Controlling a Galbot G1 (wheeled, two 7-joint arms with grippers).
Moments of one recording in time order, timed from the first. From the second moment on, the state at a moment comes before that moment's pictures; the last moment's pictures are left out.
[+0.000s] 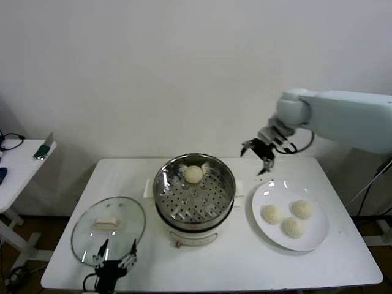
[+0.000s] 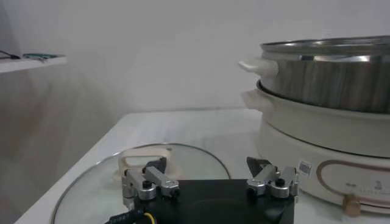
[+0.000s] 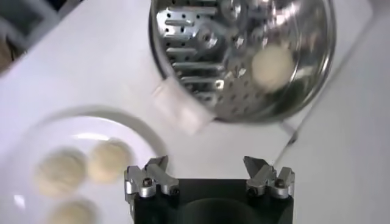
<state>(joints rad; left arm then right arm) 1.77 -1.47 -0.61 -1.96 -0.09 -0.02 -0.01 0.87 0.79 -1.79 1.41 0.50 0.01 -0.90</state>
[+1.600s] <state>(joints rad) 1.76 -1.47 -0.61 -1.94 -0.07 -0.02 -0.01 0.28 0.73 -1.40 1.26 0.40 -0.35 -0.78</state>
